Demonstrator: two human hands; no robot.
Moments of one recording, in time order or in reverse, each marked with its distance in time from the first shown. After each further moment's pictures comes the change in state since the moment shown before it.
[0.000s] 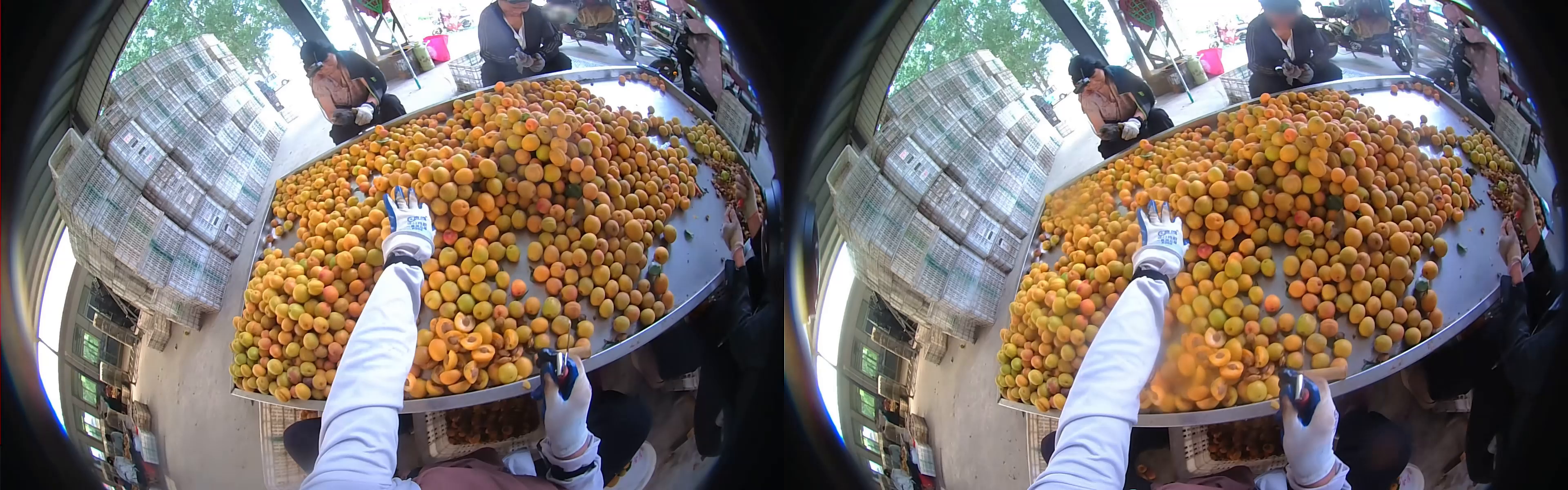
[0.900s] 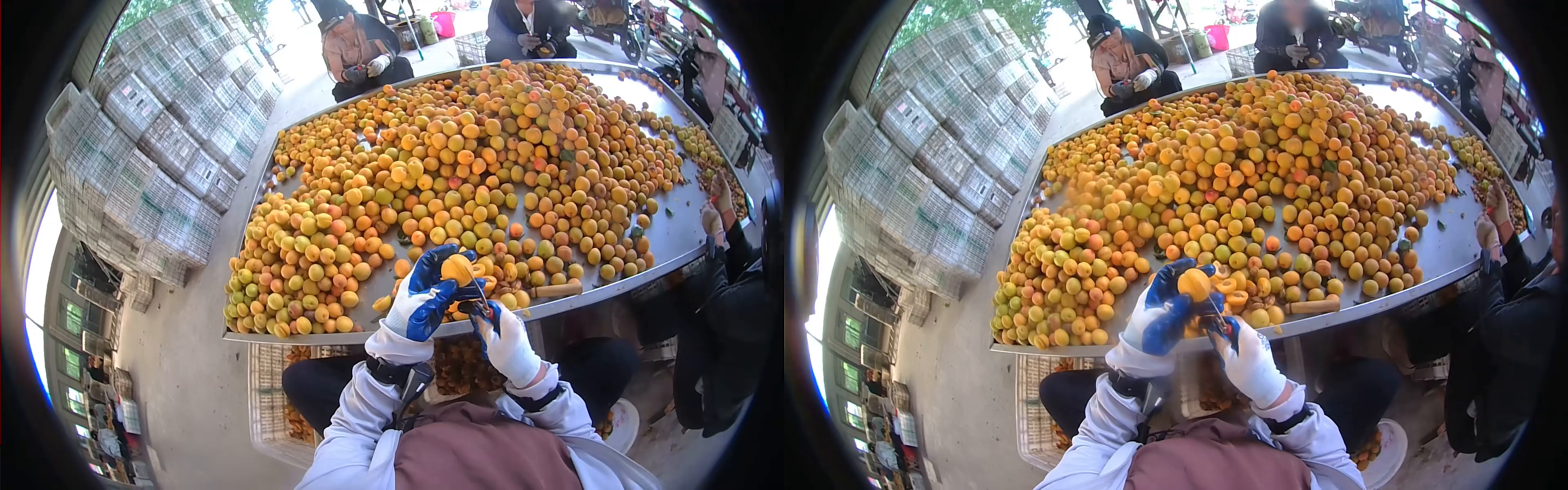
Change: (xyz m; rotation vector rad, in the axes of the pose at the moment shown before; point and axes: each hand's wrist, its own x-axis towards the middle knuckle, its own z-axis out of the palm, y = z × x) left_hand -0.313 0.014 -0.075 -2.775 -0.094 0.253; right_hand -0.044 -0.004 0.066 -0.027 -0.407 -0.192
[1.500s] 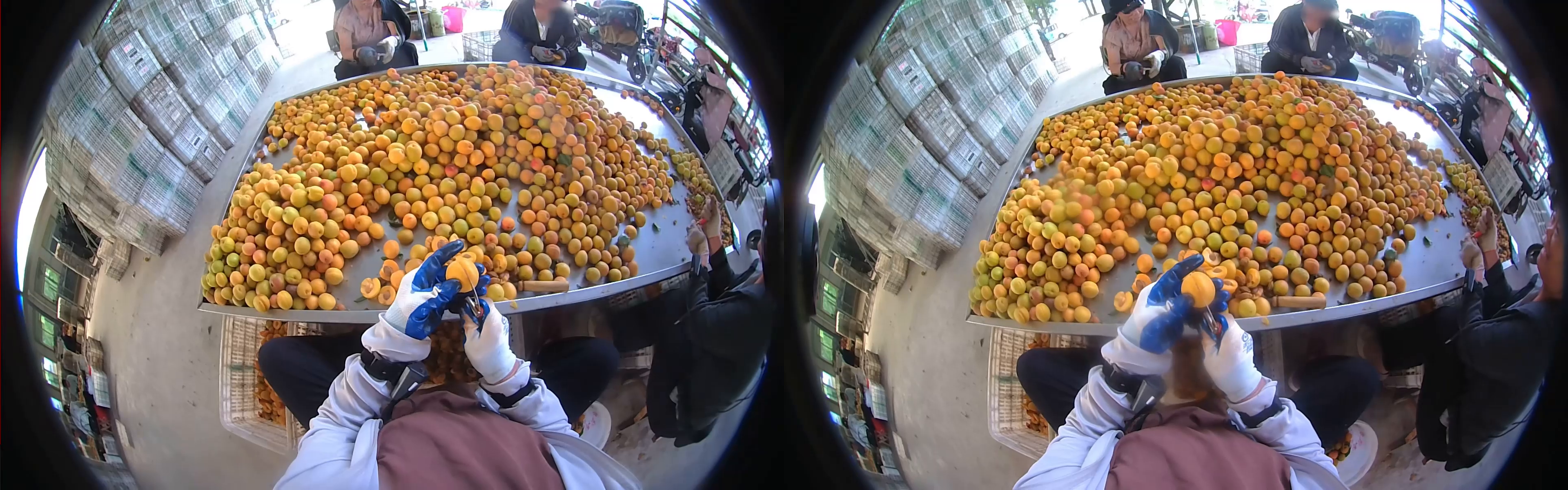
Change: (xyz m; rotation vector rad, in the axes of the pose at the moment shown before) left_hand -0.020 -0.014 0.007 -0.078 0.025 -0.047; right_hand -0.016 0.020 0.023 -0.166 0.064 -0.089
